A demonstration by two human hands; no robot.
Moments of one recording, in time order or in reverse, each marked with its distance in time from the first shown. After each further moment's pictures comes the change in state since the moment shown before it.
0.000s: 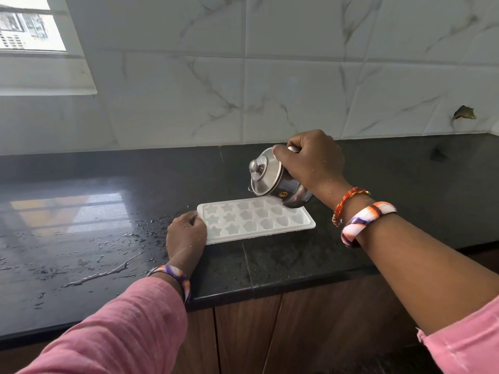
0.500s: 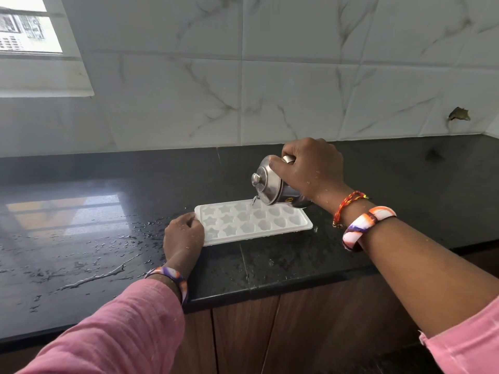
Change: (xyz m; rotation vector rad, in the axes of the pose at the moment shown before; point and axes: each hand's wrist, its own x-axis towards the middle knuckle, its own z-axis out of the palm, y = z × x) left_hand 0.001 0.000 0.001 0.002 0.018 -0.022; right_hand -0.008 0.003 -0.006 -0.202 -0.036 -0.201
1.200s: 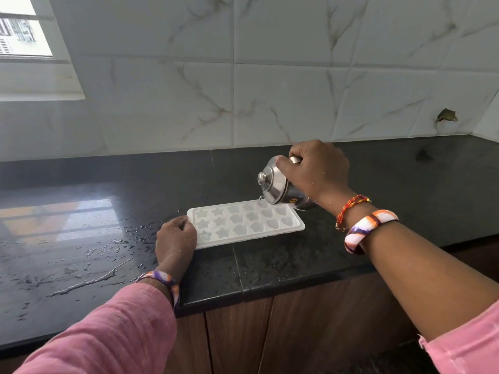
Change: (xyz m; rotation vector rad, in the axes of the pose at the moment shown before) left_hand 0.002 -0.003 0.002 0.006 -0.010 -0.003; right_hand -0.002 0.018 -0.008 -0.022 0.030 0.123
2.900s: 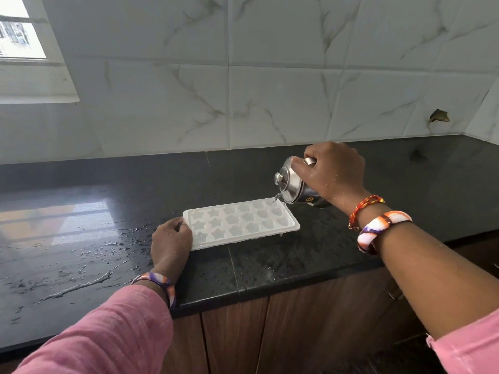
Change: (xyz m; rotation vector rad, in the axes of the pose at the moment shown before) left_hand -0.003 0.003 -0.003 0.028 0.007 0.033; right_hand -0.004 0.025 -0.016 -0.131 0.042 -0.029
